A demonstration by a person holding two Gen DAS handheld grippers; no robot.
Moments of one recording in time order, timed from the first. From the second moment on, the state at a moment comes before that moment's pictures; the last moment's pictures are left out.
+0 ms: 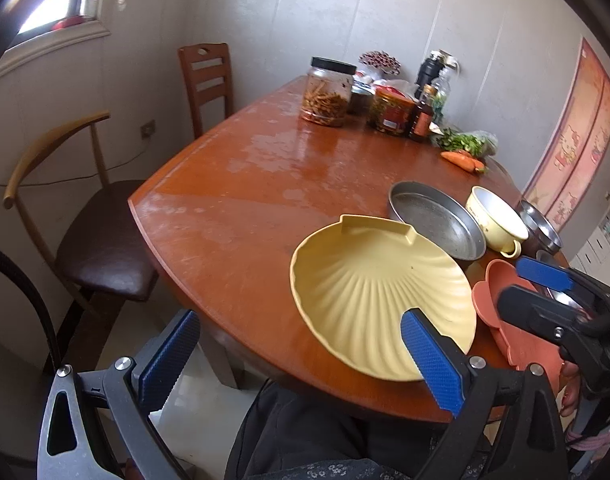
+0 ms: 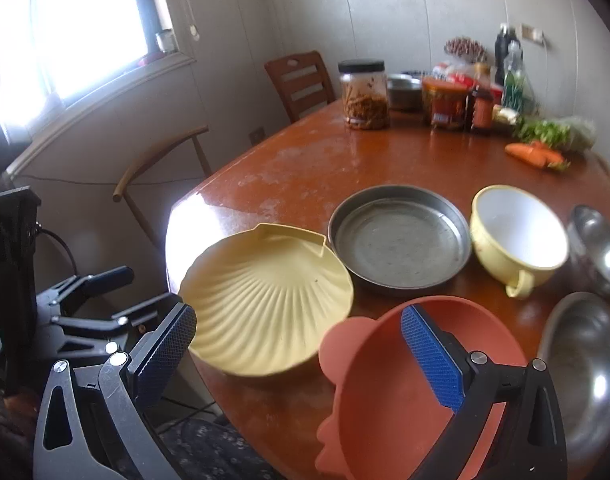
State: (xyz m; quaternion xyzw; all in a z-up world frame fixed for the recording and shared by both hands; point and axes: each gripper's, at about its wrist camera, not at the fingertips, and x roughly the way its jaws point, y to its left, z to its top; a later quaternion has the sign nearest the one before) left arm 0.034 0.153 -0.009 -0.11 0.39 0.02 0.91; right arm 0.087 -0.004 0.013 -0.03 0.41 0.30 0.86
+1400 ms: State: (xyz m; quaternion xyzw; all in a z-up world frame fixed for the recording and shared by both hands) left arm 0.081 0.189 -0.009 -0.12 0.40 0.01 0.91; right arm 0.146 0.073 -0.001 -0.01 0.46 0.35 0.82
